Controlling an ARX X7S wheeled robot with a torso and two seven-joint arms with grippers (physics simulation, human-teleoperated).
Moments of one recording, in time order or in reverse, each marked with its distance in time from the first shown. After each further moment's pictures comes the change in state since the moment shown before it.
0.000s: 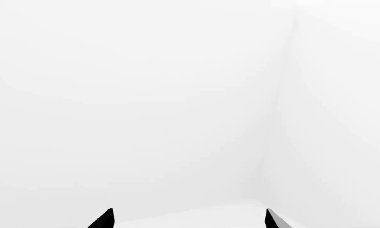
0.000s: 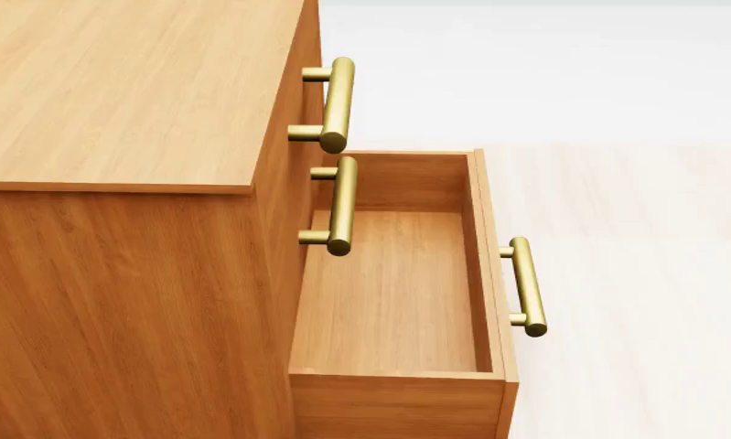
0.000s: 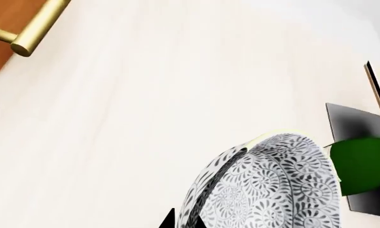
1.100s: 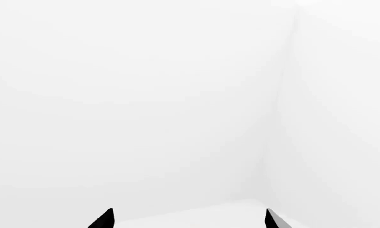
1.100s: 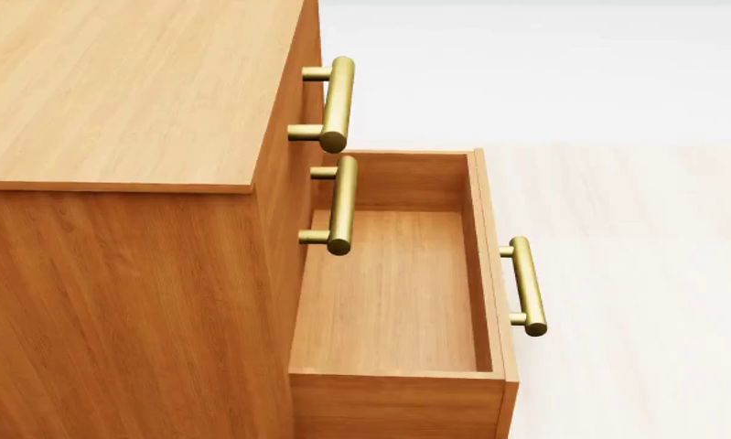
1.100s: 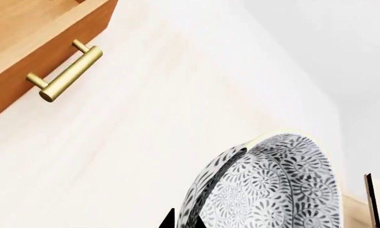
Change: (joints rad) left arm 0.006 -0.005 0.004 0.001 -0.005 0.003 -0.007; right arm 0.815 -0.121 -0.654 0.024 -0.500 0.054 -0.492
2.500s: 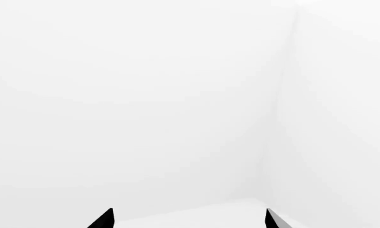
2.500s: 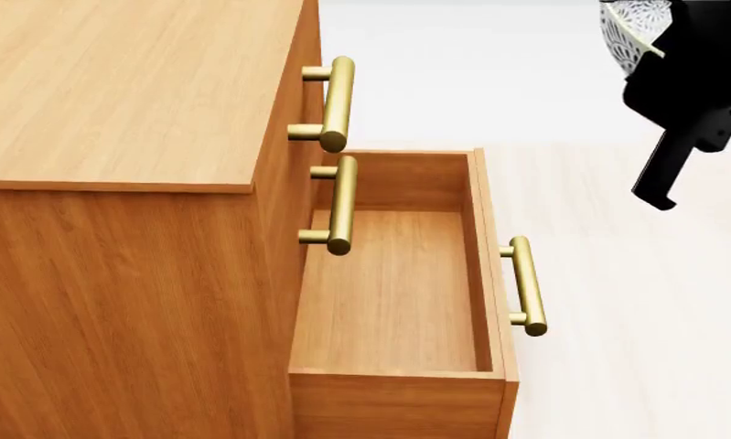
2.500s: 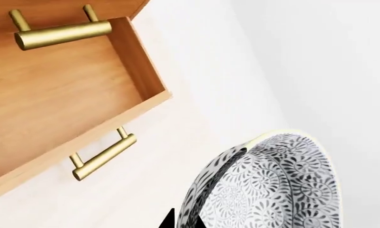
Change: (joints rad) left arm 0.006 -0.004 0.007 -0.003 -0.005 0.007 -0.006; right arm 0.352 -0.396 -0.279 0.269 -0.165 -0.218 -0.225
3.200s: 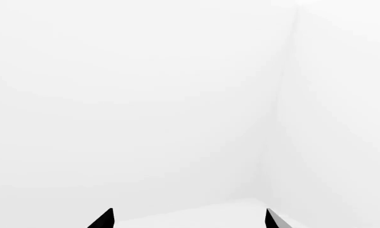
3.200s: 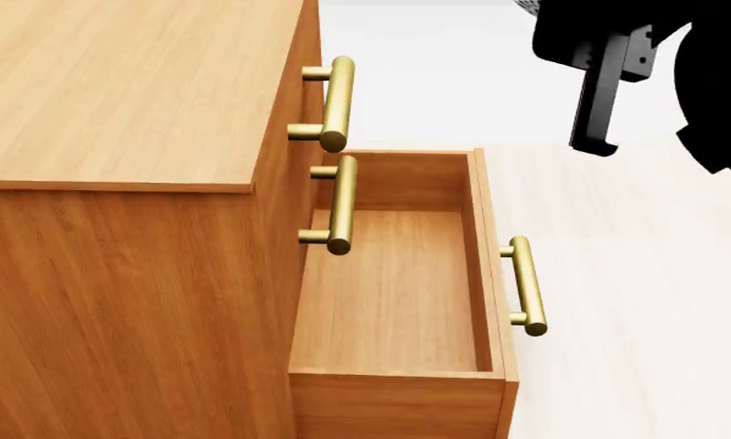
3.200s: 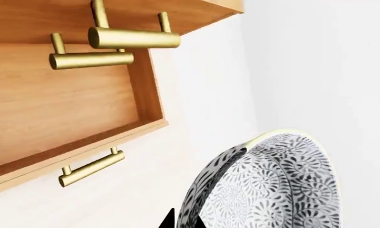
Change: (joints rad) left arm 0.002 -0.002 0.003 -0.002 -0.003 0.005 -0.003; right arm 0.151 -0.138 -0.125 0.049 -0.062 -0.141 -0.112
